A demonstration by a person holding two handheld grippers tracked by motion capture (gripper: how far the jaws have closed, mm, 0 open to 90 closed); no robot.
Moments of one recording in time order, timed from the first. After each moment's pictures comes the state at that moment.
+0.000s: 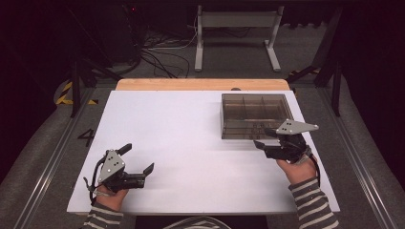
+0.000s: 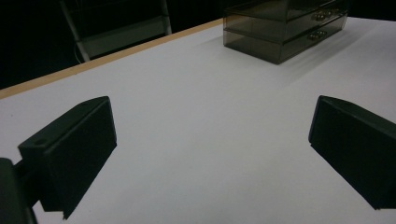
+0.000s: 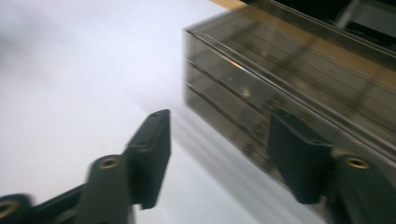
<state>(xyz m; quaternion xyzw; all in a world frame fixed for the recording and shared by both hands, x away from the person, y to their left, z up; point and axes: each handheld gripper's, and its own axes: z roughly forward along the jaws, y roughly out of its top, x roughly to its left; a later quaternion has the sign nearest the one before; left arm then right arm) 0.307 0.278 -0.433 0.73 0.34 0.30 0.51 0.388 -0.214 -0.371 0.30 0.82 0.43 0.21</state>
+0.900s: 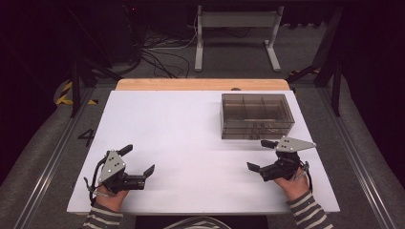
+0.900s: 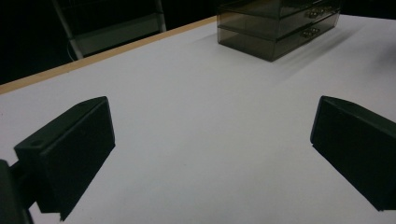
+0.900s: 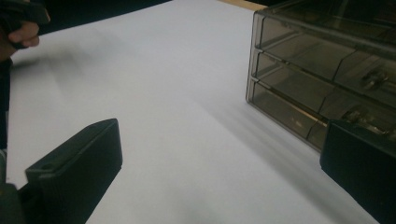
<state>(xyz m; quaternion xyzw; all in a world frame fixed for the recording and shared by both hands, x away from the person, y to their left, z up) 0.306 0.277 -0.434 0.74 0.33 0.29 0.51 0.371 -0.215 -0.422 0.26 0.80 0.52 0.13</state>
